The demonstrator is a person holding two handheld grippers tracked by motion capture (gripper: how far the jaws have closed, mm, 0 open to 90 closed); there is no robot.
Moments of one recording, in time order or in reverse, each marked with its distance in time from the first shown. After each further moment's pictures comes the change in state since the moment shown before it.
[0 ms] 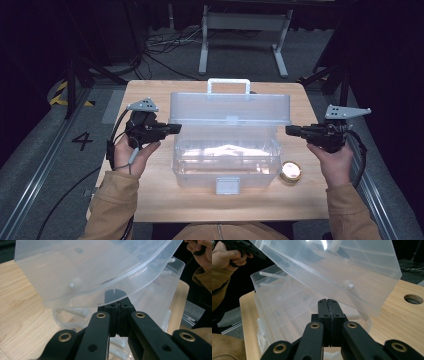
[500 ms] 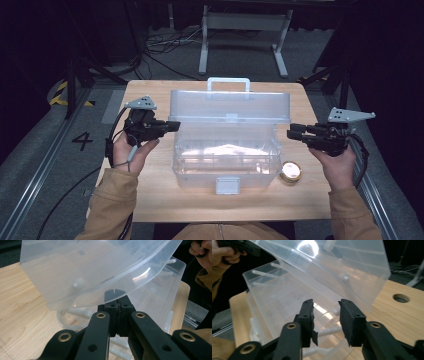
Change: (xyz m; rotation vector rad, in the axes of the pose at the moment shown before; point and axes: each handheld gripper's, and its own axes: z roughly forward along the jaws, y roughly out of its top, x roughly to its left) left arm 0.006 0.003 -0.001 -0.009 -0.003 0.021; right arm 0.004 -0.006 -0.007 -0.017 -0.072 -0.014
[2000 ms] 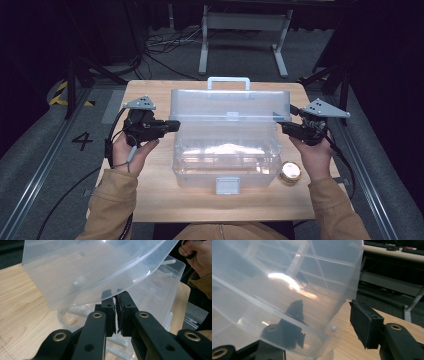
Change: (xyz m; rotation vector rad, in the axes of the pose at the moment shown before) left arm -0.003 -0.001 -0.004 -0.007 0.005 -0.008; right arm 0.026 0.025 0.053 -0.081 -0.416 -0.069
